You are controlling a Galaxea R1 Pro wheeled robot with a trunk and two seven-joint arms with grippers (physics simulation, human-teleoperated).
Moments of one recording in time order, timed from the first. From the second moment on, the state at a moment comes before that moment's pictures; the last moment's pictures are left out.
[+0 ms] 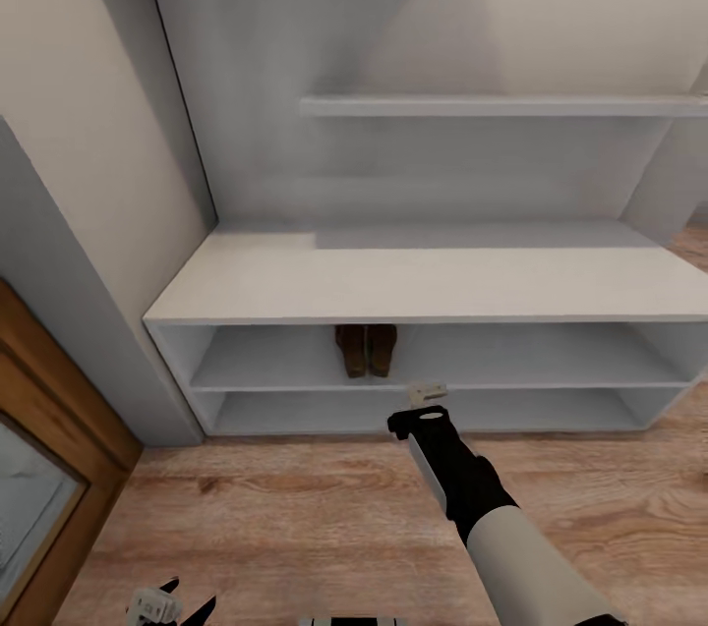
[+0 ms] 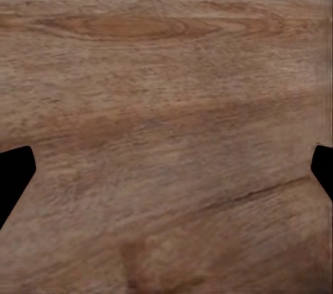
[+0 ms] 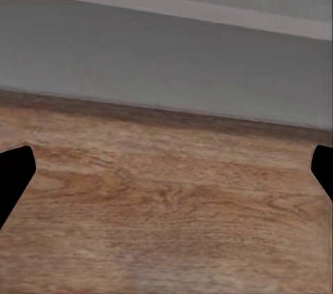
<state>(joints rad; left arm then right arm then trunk) -0.23 0.23 0.25 -0.41 0.04 -0.38 -0.78 -0.70 0.17 0.17 -0.75 0.03 0.54 -0.23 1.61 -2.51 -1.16</state>
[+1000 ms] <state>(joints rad) -0.23 0.23 0.26 -0.41 0.04 -0.38 -0.76 -0.68 0.16 0.17 -0.44 0.04 0.27 -0.22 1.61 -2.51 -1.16</state>
